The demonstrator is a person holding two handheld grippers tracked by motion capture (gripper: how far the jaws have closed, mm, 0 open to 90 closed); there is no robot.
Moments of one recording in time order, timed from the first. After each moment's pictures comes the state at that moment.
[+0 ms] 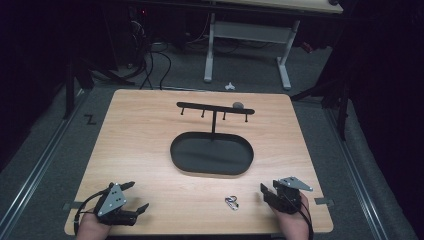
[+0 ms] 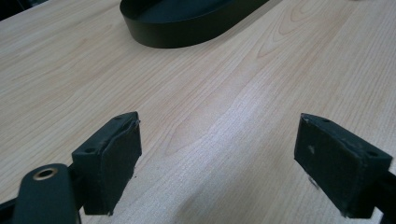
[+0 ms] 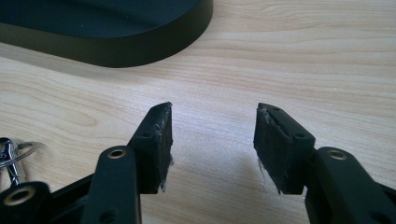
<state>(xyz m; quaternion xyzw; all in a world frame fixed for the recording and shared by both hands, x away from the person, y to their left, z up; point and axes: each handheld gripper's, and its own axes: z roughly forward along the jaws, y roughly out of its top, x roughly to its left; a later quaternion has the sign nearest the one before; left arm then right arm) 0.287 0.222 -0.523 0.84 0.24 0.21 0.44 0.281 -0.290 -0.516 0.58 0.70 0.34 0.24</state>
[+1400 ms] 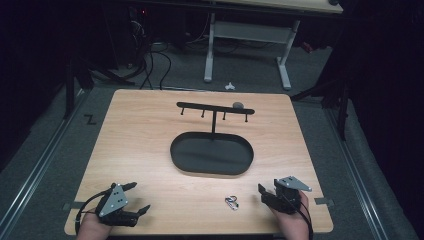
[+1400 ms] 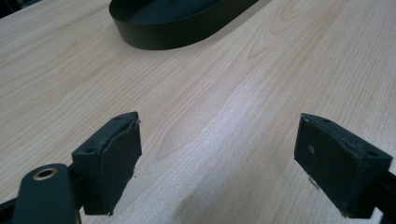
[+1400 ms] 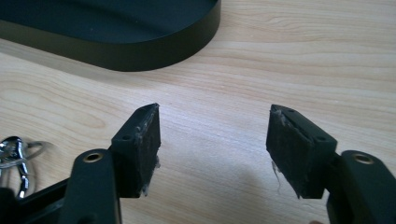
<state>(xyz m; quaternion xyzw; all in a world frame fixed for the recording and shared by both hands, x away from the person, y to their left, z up) 0.288 0.219 -0.523 0.85 0.22 0.20 0.44 0.280 -0.285 -0.512 0.57 0.71 0.34 0.25</state>
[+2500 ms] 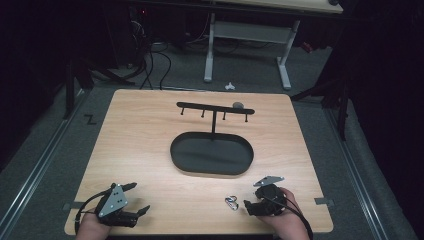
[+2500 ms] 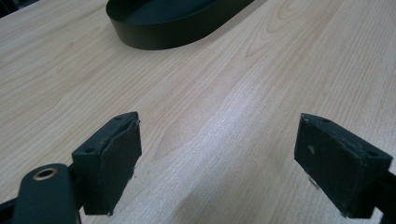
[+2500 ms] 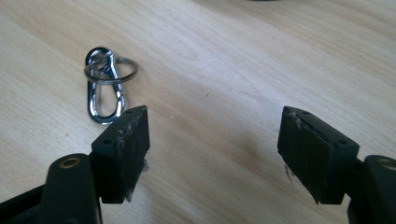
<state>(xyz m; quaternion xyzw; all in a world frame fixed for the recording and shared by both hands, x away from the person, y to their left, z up) 0.287 0.220 -0.522 0.85 0.22 0.20 0.44 0.284 -0.239 -0.493 0.49 0.83 0.21 0.14</state>
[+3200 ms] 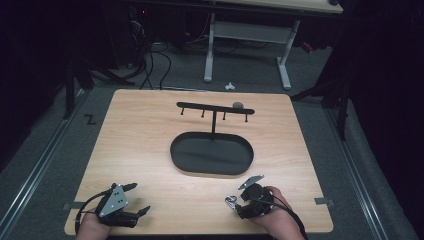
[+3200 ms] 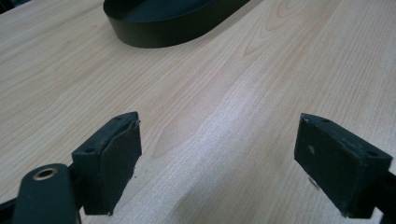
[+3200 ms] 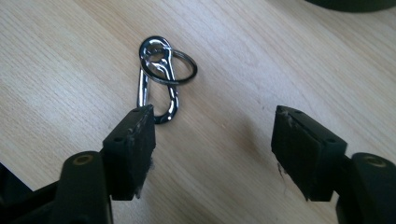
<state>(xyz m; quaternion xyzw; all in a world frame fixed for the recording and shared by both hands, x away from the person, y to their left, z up) 0.287 0.219 -0.523 0.85 0.22 0.20 0.43 0.291 -0.205 -0.491 0.42 0.89 0.15 0.11</state>
